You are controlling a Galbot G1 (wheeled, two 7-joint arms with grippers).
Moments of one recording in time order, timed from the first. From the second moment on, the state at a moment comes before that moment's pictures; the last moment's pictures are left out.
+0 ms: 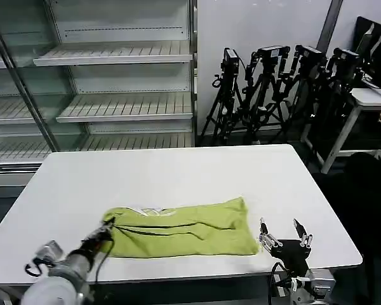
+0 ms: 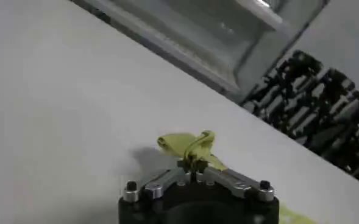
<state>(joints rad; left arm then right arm) 1.42 -1.15 -0.72 -2.17 -1.17 0.53 -0.44 -1.62 1.29 0.46 2.41 0.26 -0.46 0.33</state>
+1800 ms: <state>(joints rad) 1.22 -1.41 -0.20 -2.15 -1.12 0.40 -0.43 -1.83 1.34 0.64 2.55 0.25 -0.44 0.32</state>
